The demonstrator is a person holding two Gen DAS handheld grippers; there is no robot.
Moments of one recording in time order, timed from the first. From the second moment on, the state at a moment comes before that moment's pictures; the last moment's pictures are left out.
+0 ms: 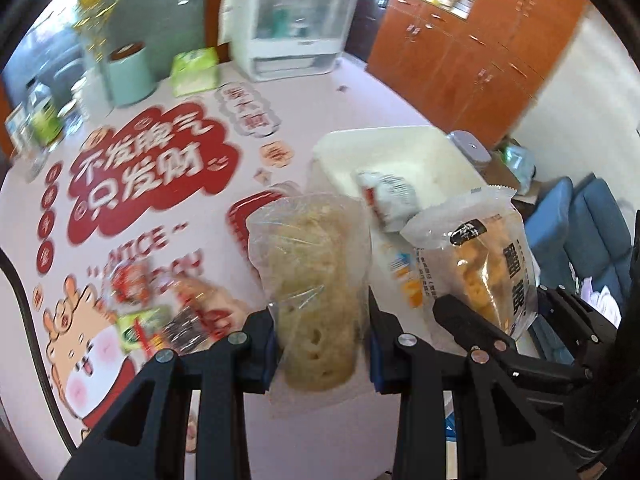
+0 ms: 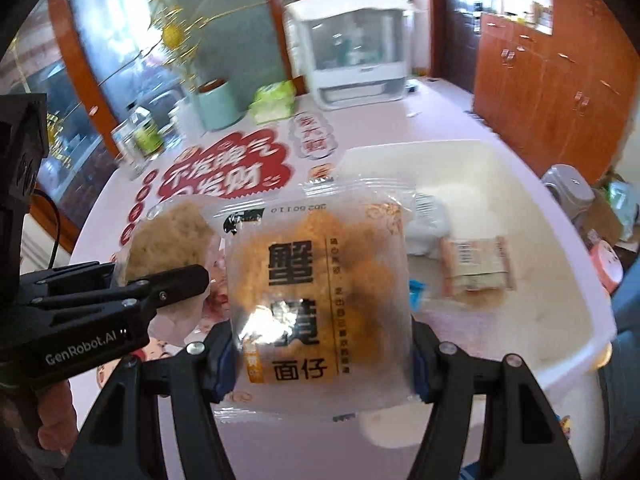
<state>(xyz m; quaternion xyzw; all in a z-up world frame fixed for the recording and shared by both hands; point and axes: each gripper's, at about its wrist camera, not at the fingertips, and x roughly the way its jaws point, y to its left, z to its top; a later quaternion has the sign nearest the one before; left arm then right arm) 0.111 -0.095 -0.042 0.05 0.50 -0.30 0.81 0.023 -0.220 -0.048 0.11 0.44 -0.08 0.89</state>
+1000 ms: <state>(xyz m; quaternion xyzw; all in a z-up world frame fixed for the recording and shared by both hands) 0.107 -0.275 -0.053 0.13 0.51 -0.28 0.81 0.017 -0.389 -0.074 0.14 0.46 -0.17 0.86</state>
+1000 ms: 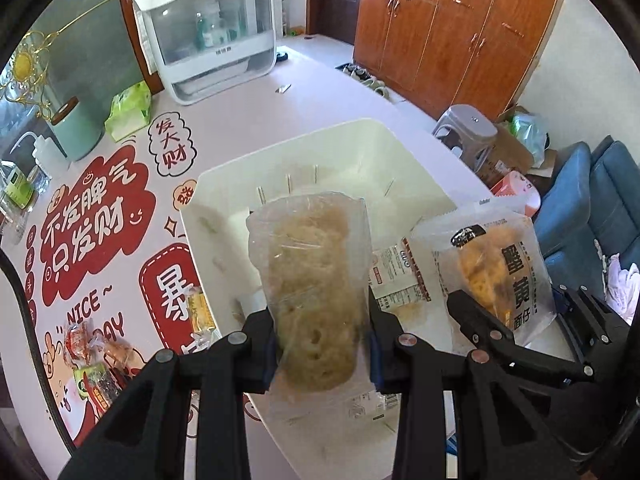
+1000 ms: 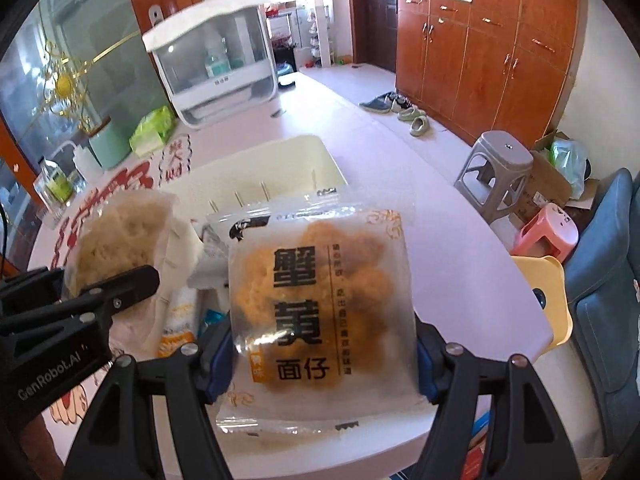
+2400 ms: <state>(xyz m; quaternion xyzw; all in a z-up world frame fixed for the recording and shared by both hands) 0.104 -0.193 -0.010 0.18 0.46 -0.20 0.85 0.013 -0.337 -0.068 0.14 0.47 -0.14 0.86</state>
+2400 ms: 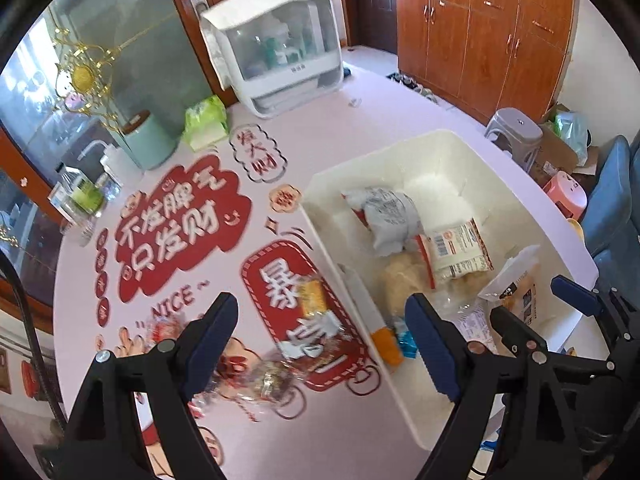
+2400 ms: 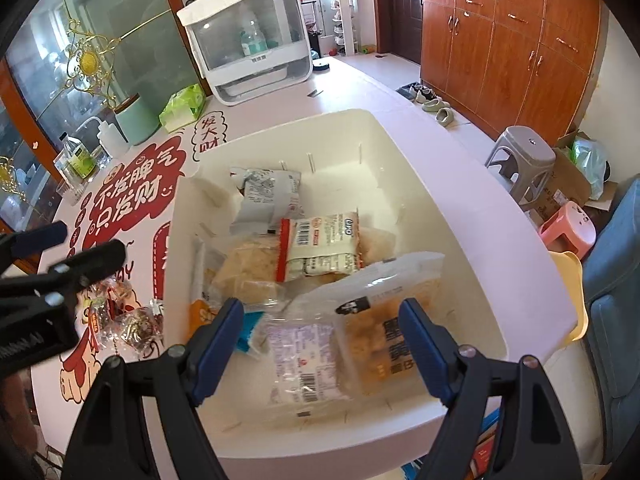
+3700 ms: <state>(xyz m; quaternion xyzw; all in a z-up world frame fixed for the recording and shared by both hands) 0.174 0.018 -0.096 0.22 0.47 -0.25 0.82 0.092 -0.167 -0.104 0.22 0.54 -0.08 0.81</state>
